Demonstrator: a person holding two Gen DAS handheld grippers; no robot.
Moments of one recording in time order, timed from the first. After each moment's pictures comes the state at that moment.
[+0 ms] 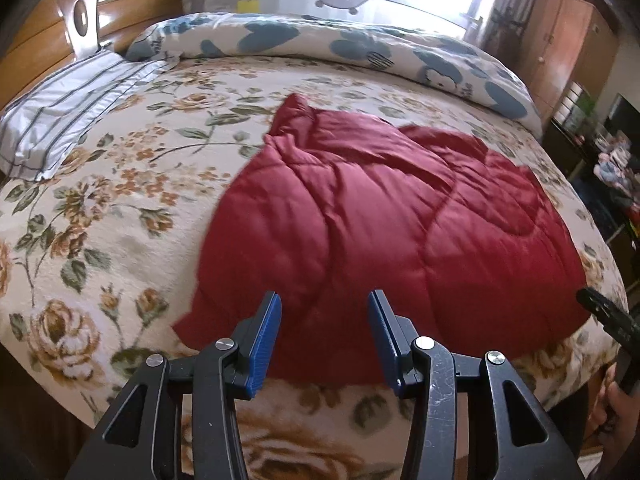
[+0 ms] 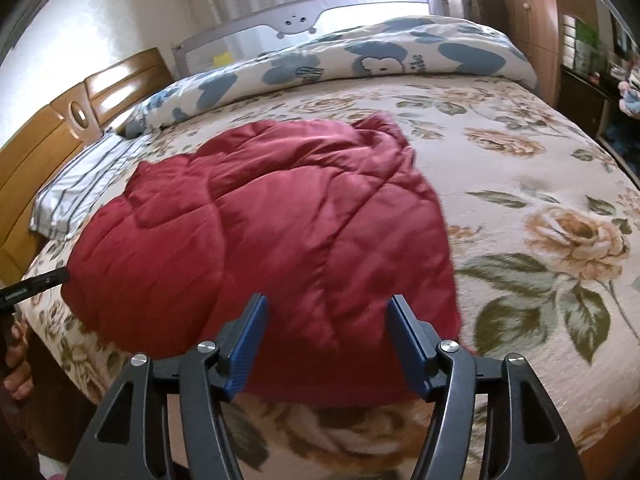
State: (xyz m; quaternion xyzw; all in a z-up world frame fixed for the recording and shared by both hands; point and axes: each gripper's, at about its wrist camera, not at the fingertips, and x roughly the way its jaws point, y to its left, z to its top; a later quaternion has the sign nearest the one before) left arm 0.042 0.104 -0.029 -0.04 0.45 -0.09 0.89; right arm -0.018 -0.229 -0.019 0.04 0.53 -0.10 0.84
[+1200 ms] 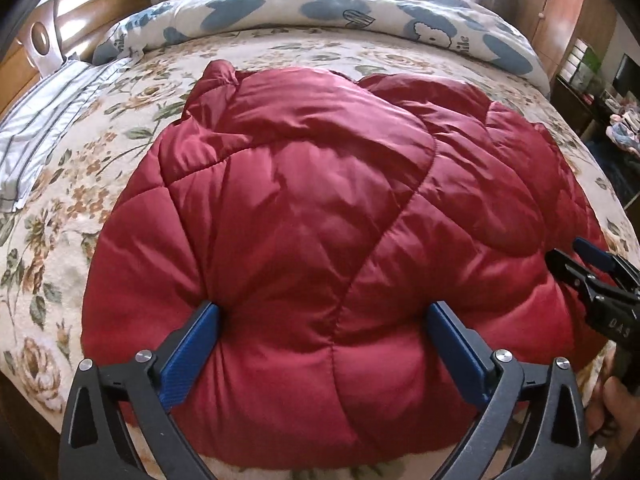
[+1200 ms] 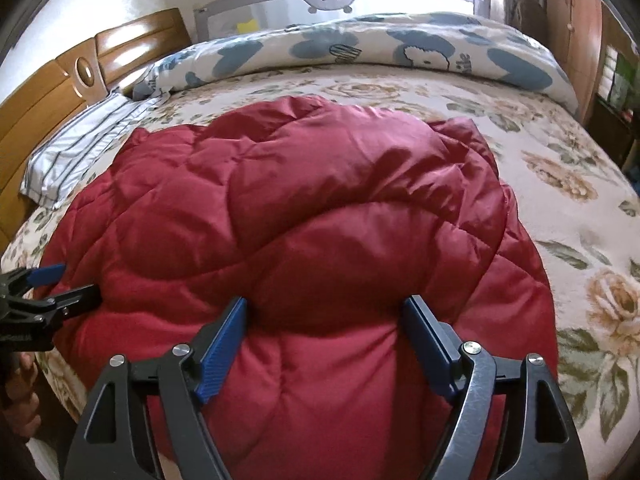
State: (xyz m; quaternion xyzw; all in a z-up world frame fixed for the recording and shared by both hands) left arm 0.118 0.026 -0.058 0.01 0.50 -0.08 0.86; right arm 0.063 -0.203 -0.079 -0.01 0.57 -0.07 0.82
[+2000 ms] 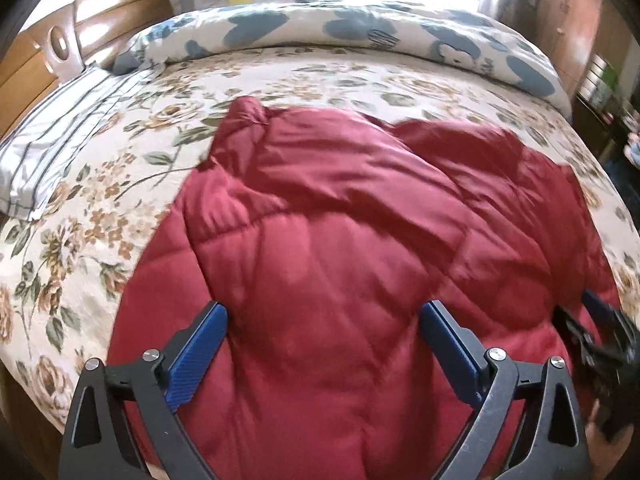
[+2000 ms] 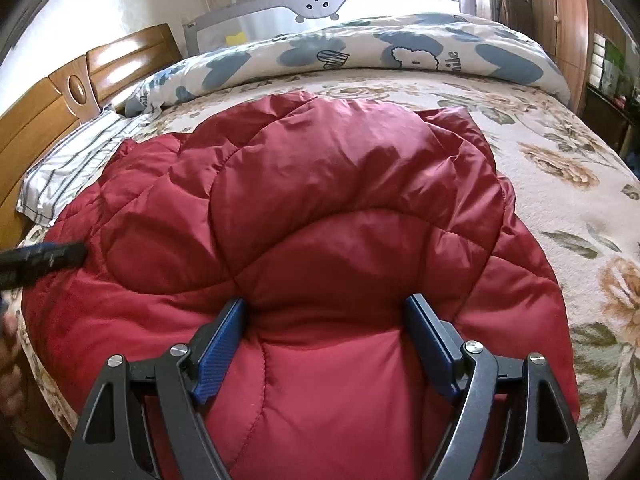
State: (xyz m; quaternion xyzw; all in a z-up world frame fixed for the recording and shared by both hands) left arm 0.149 0.039 -0.043 0.00 0.48 -0.04 0.88; right arm 0.057 -0.212 -0.088 0.01 0.55 -0.08 0.83
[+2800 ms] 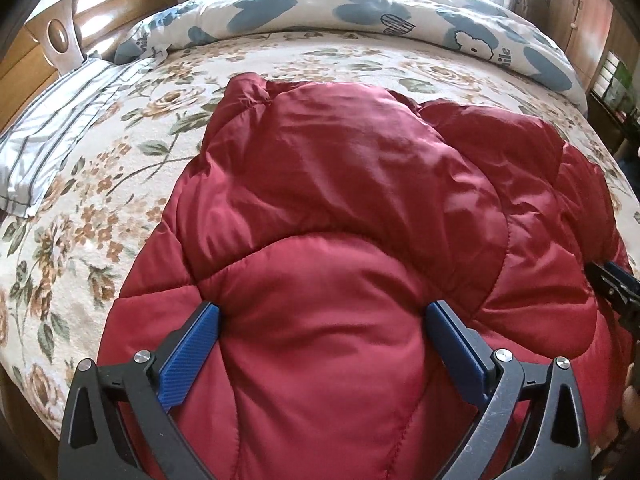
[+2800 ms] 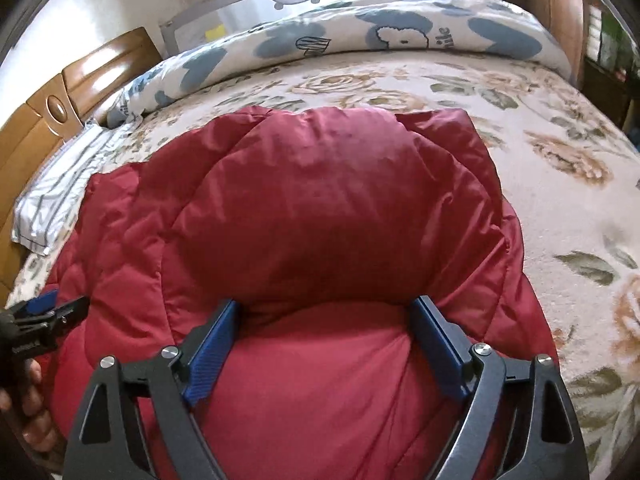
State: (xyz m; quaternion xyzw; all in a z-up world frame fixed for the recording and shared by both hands) left arm 0.175 0.032 -0.070 0.01 0.49 -0.03 0.87; right arm 0.109 -0.246 -0.103 0.04 0.57 -0.10 0.81
